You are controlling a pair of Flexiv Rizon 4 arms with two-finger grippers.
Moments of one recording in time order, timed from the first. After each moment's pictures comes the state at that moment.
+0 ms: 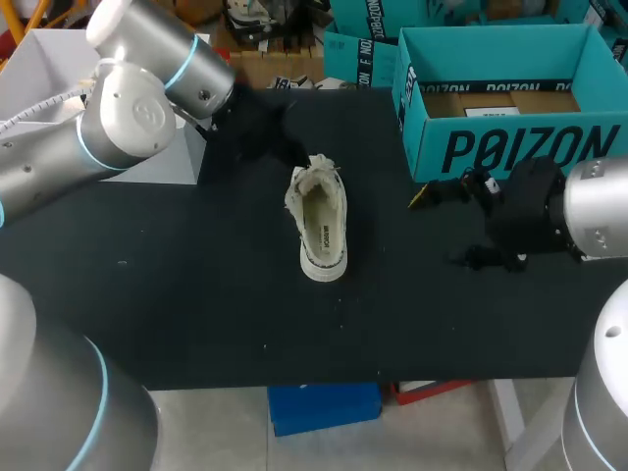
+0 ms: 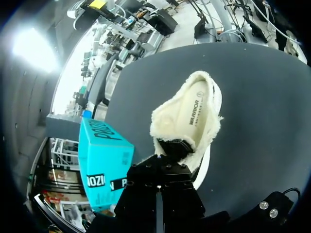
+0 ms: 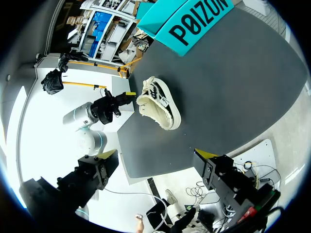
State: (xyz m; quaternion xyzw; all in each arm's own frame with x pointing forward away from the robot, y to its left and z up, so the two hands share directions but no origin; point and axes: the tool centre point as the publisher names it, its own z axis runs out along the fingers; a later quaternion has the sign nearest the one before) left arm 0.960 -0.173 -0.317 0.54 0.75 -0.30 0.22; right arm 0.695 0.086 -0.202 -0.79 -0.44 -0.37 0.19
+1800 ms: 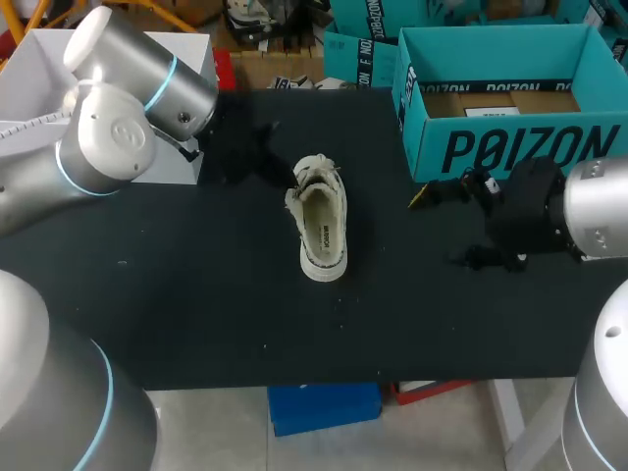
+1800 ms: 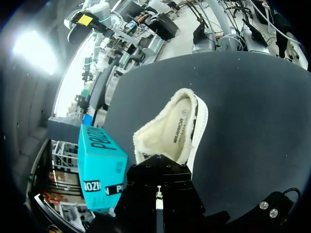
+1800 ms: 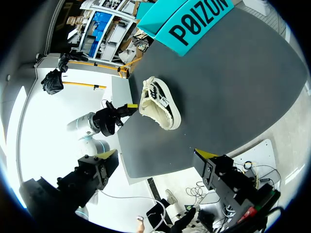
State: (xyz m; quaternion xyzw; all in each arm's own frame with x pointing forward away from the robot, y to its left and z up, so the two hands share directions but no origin) left arm 0.916 -0.152 -0.326 0.54 0.75 -0.32 0.22; right arm 0.695 0.086 -0.202 -0.79 -0.44 -0.37 0.19
